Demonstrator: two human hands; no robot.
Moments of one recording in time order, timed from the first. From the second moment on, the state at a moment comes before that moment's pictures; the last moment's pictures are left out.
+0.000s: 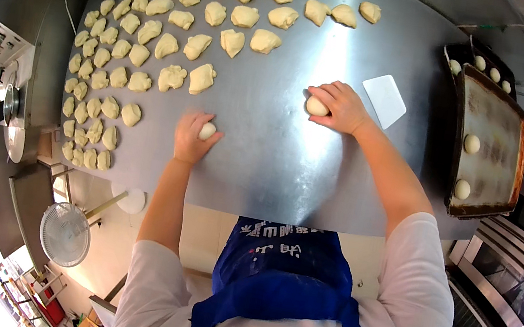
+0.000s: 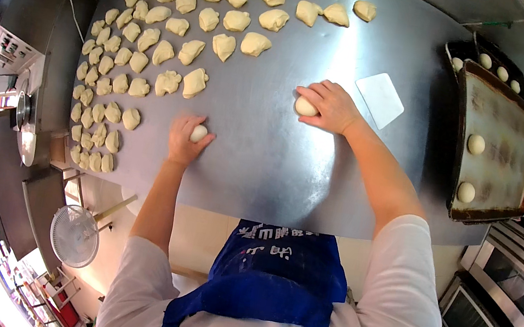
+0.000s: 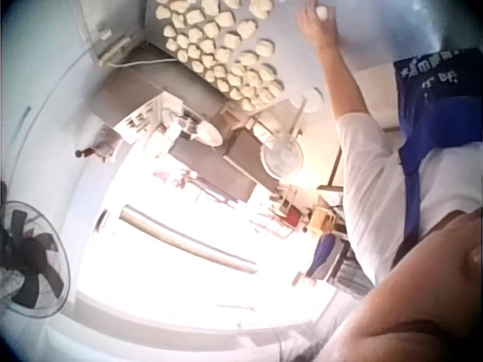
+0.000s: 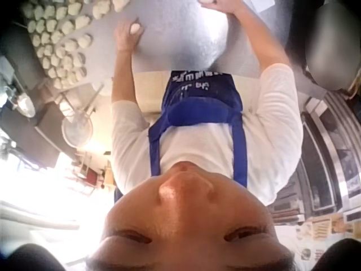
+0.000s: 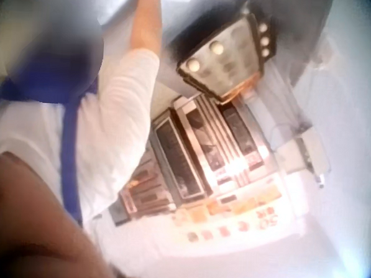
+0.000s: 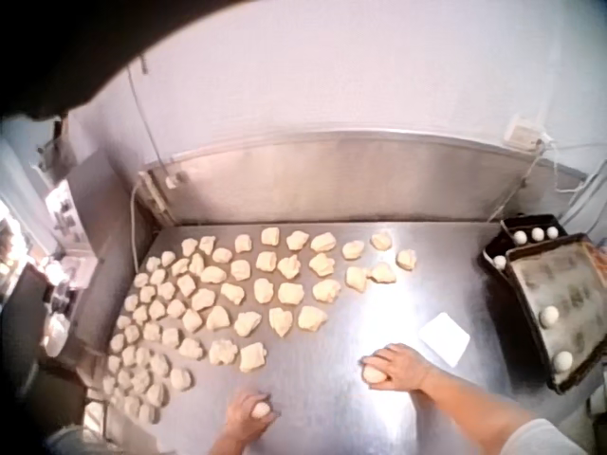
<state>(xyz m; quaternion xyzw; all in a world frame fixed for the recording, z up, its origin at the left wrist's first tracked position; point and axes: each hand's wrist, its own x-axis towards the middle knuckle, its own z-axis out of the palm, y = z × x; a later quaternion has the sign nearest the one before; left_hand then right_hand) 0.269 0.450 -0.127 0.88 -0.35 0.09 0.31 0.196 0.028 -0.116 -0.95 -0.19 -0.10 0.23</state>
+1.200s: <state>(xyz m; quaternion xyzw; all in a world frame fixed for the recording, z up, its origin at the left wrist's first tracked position) -0.002 0.104 0.023 0.55 -0.05 -0.58 0.60 -0.190 -0.303 0.014 -0.90 0.33 -0.13 0.25</state>
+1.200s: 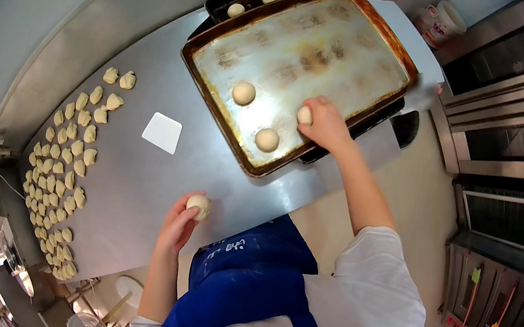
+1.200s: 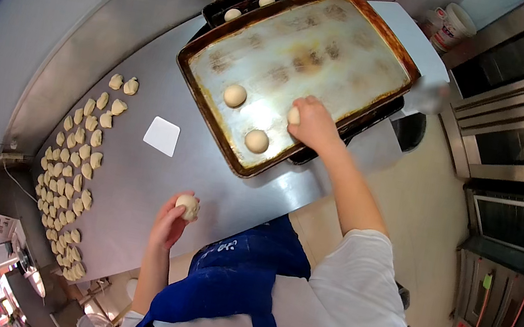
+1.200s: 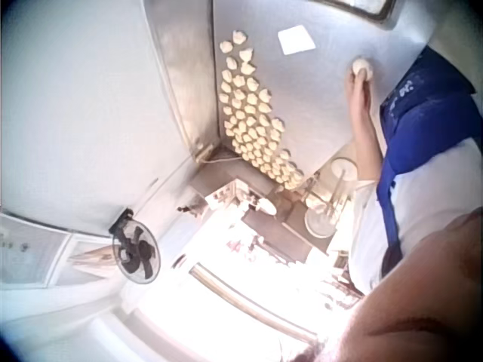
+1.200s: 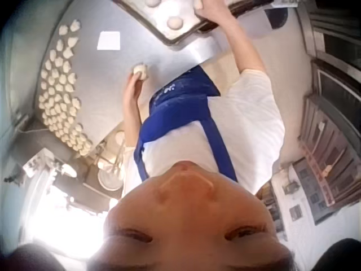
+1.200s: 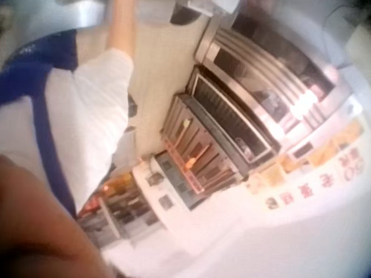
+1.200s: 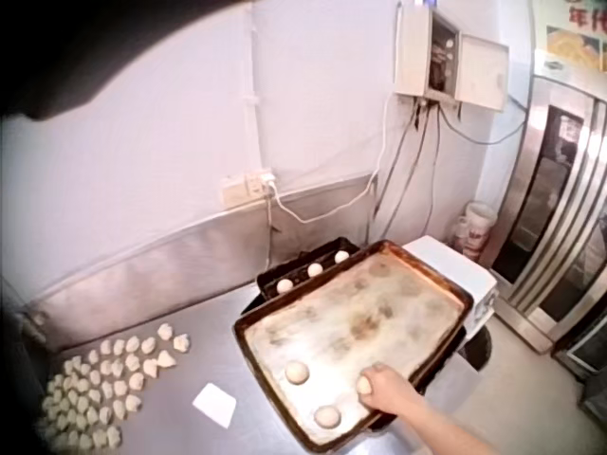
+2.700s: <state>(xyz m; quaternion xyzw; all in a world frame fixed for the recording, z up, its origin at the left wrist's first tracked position) -0.107 0.417 -0.070 0.96 0.03 -0.02 0.28 0.131 -0.076 -0.094 -0.94 0.29 0.00 0.16</state>
